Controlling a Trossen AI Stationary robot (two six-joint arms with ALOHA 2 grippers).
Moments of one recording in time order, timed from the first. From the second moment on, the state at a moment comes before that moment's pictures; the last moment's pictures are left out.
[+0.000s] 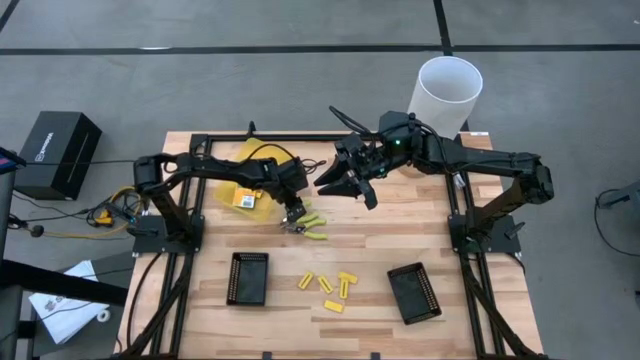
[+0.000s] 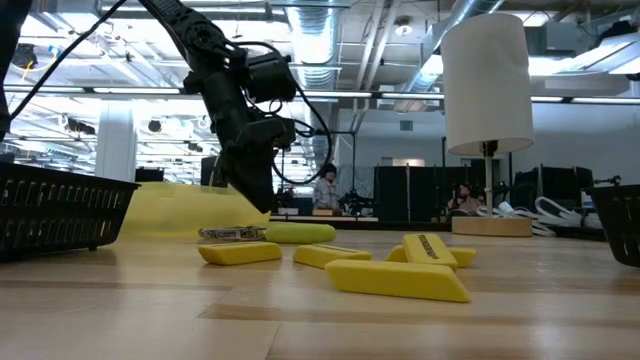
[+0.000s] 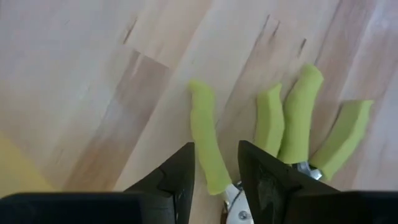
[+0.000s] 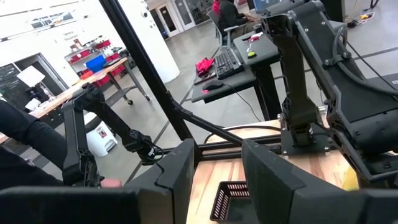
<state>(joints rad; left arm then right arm) 0.31 1.72 1.00 -0.39 0.11 -0.21 -0.13 1.49 1.52 -0.16 -0.52 0.34</state>
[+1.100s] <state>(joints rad) 0.29 1.91 1.08 -0.44 0.15 -0.15 -0.13 1.49 1.52 -0.15 -0.52 0.38</state>
